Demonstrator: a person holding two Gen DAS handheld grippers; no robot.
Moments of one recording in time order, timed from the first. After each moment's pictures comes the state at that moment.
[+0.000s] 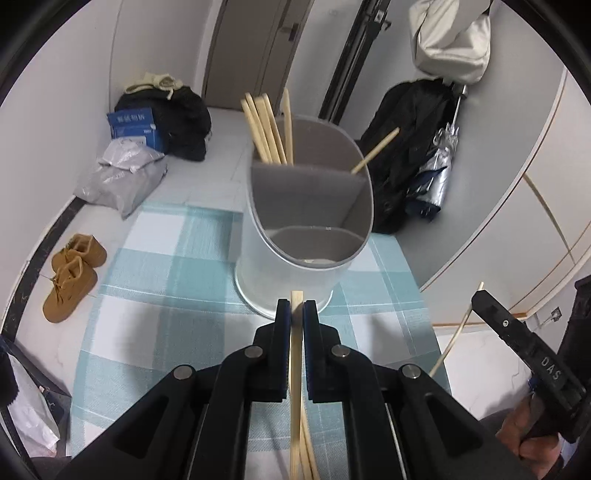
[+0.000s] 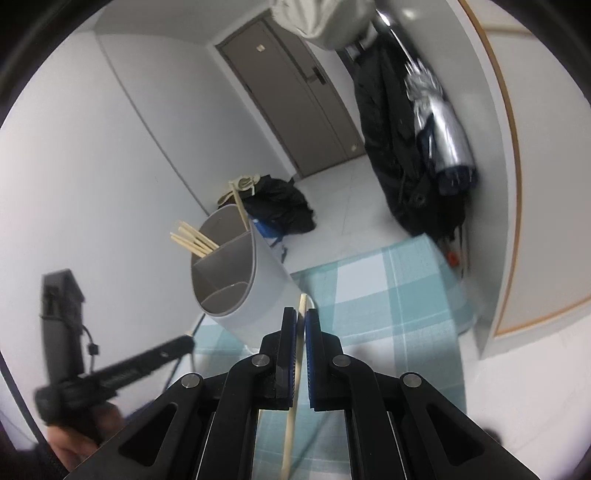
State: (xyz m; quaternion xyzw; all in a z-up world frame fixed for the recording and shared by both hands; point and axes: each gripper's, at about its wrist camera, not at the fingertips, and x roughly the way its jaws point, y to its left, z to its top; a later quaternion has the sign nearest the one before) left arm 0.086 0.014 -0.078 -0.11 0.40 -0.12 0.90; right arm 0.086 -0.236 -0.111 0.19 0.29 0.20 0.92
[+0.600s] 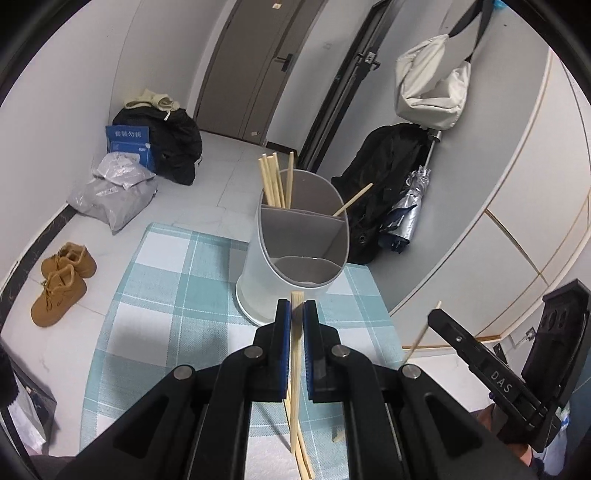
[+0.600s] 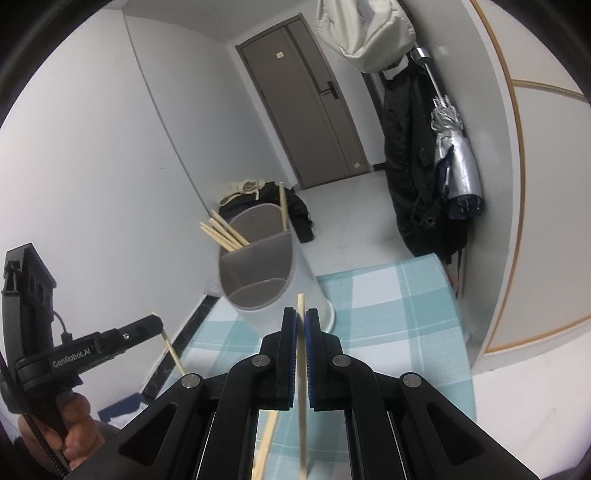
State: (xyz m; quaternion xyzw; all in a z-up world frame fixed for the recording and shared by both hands) left arm 0.068 0.042 -0.053 -0.15 0.34 -0.16 0.91; right arm 0.058 -0.196 -0.089 0.15 0.26 0.19 0.93
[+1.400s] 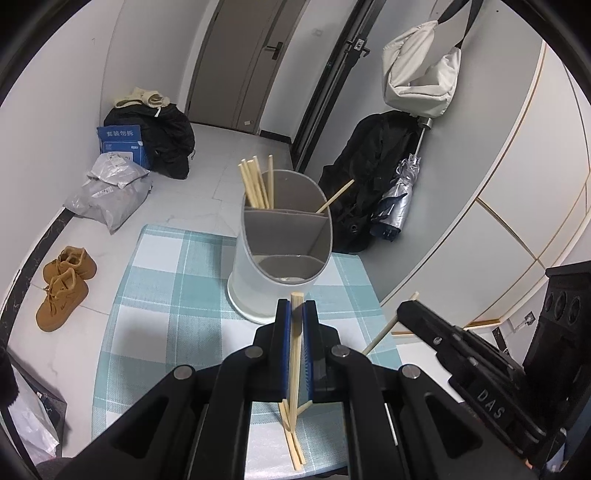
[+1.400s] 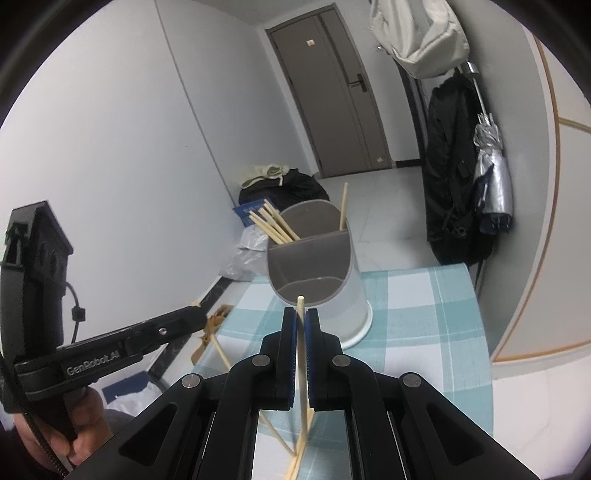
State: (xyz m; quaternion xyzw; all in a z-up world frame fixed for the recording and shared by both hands) left arm 0.069 0.036 -0.035 -0.13 0.37 -0.17 0.90; right arm 0.047 -0.155 -0.061 0.10 0.28 0.23 0.93
